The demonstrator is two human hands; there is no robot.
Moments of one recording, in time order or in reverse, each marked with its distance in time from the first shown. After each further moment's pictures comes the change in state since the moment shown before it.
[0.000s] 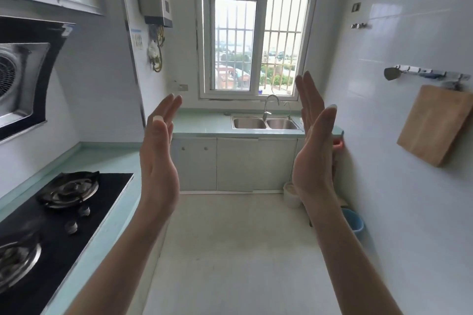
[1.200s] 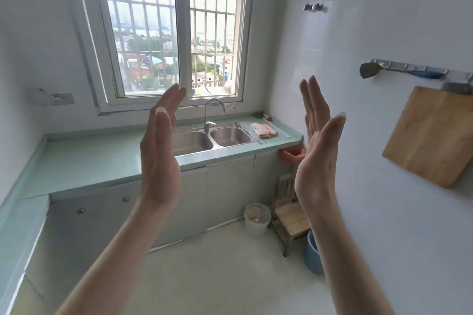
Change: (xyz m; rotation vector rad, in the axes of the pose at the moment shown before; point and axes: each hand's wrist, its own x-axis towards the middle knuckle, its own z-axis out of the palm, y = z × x) left_hand 0.401 -0.486 0.206 -0.287 -0.311 -0.075; right_hand 0.352 0.449 0.057 -0.325 0.262 0.049
